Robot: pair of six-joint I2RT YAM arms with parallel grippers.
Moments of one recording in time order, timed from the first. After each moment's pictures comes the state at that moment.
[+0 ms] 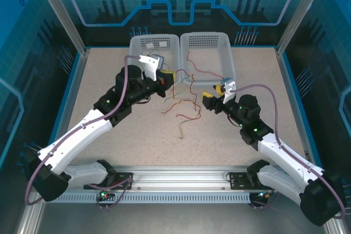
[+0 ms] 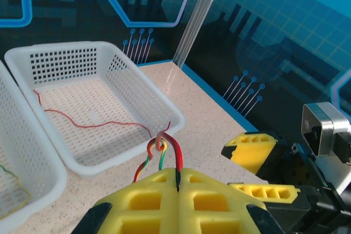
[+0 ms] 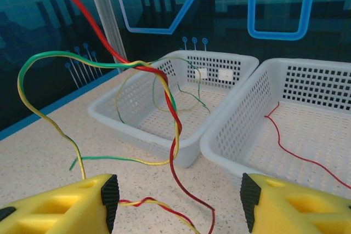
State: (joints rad) left arm -0.62 1.18 1.14 -0.15 0.15 -0.35; right arm 0.47 0.92 0.53 0.28 -0.16 0.13
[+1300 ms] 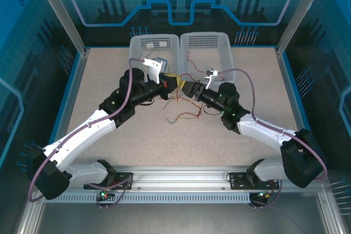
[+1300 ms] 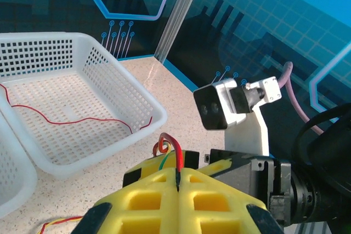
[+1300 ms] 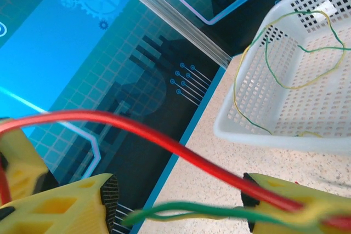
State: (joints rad) left arm -0.62 1.20 1.05 -0.03 0.22 -0.39; right arm 0.59 1.33 0.71 0.59 -0.30 0.88
